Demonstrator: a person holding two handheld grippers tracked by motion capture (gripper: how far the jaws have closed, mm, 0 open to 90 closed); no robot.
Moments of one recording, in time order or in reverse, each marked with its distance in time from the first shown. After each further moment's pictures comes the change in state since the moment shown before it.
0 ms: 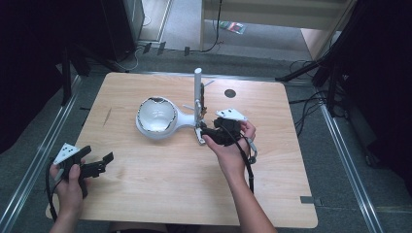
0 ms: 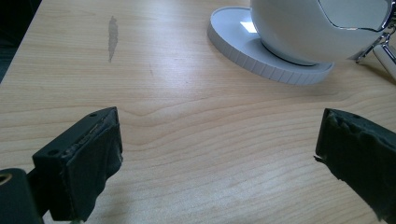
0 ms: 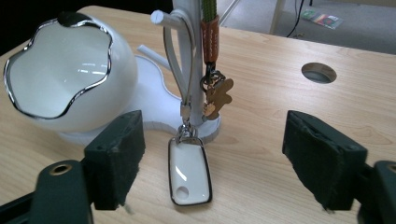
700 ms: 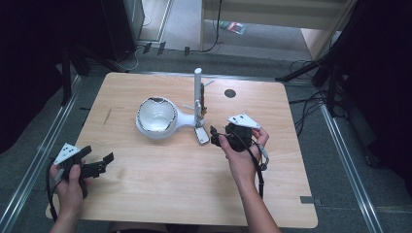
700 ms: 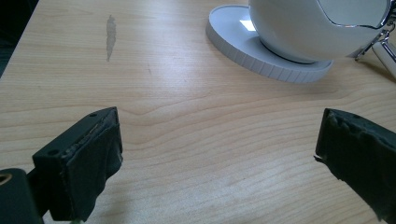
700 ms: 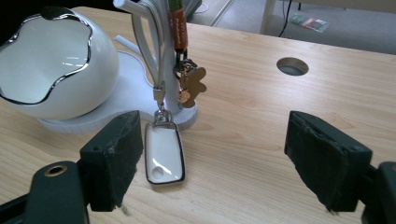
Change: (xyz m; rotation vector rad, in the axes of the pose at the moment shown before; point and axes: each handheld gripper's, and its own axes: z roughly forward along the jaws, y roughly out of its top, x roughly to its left) left arm -0.001 0.000 0.000 0.009 -0.002 0.006; right arm -0.022 -0.014 -0.021 -0.023 -0.024 0.002
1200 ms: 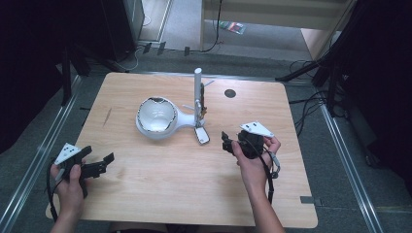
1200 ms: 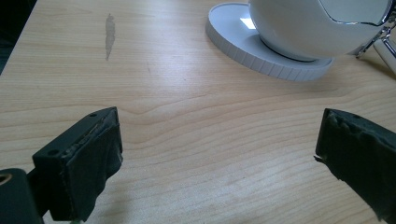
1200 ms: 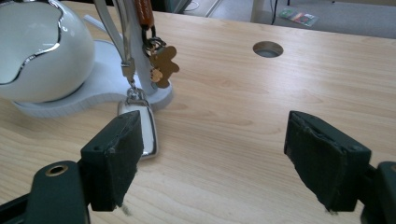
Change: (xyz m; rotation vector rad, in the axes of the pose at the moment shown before) left arm -0.001 0.000 0.001 0.005 0.004 0.004; right arm -0.027 -0.022 -0.016 0.002 -0.025 0.026
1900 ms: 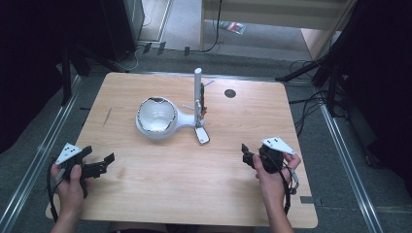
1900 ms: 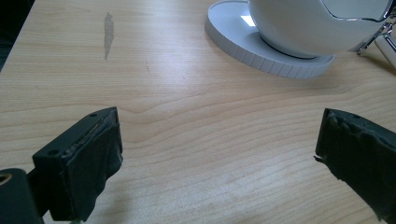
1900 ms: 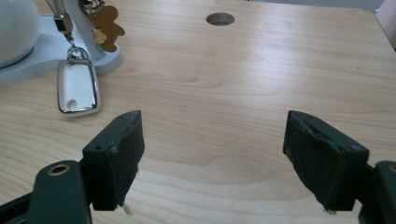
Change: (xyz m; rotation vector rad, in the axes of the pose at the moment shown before) left arm -0.001 0.000 0.000 0.011 0.001 0.014; right arm -0.048 -0.045 -0.025 0.000 -0.073 0.026
